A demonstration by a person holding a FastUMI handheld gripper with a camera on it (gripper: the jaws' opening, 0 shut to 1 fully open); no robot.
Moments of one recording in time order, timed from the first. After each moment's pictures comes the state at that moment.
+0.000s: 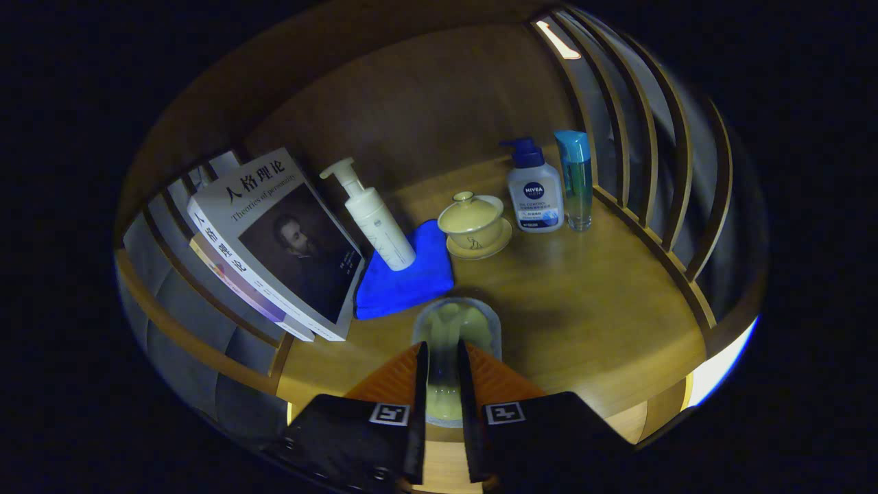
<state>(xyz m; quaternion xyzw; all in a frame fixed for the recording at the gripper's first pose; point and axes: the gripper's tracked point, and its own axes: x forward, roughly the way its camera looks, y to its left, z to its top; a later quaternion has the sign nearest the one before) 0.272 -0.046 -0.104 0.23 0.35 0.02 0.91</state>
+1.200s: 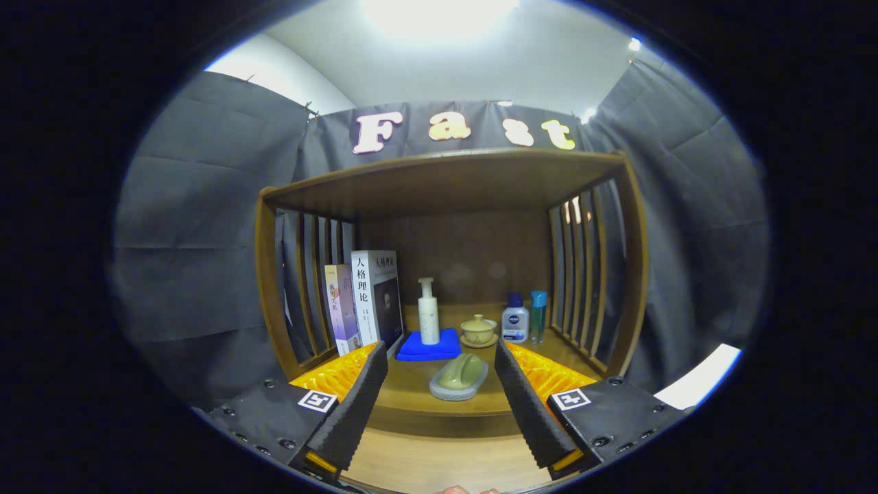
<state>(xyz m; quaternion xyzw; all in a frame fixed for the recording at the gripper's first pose) 0.082 -0.032 0.015 0.04 -0.01 -0.01 1.00</state>
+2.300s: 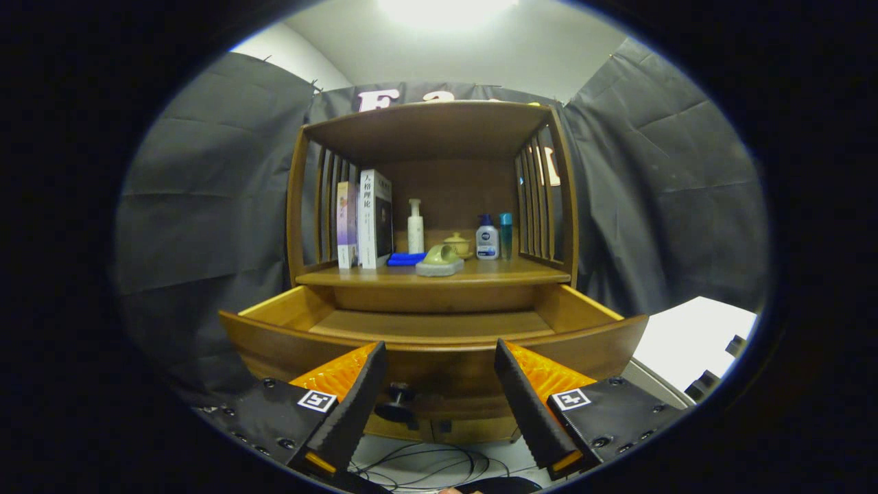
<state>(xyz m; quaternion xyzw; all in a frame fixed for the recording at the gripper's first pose) -0.050 -0.013 -0.178 0.04 0.07 -0.03 1.00</state>
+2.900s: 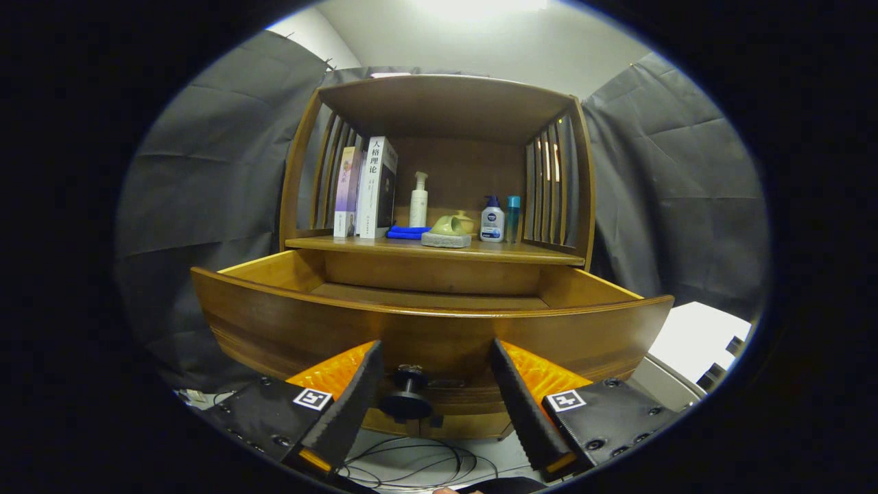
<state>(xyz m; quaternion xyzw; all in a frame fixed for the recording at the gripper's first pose) -0.022 0.005 -0.212 -0.01 0.08 -0.06 0.99</state>
